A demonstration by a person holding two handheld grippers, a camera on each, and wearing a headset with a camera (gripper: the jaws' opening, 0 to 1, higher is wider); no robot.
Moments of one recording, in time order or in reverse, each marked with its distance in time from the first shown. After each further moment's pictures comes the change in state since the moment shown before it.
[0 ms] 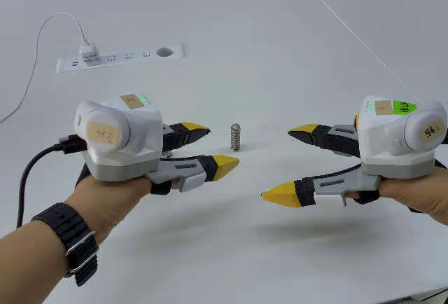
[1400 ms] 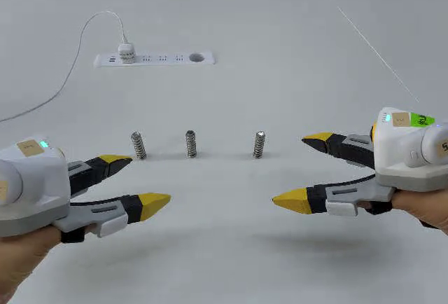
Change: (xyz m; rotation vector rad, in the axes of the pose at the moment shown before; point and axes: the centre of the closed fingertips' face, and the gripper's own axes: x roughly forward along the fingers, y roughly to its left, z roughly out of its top) left arm -0.128 0.043 -0.066 -0.135 -0.017 0.251; right arm 0.009 0.013 0.015 -0.045 0.017 0.025
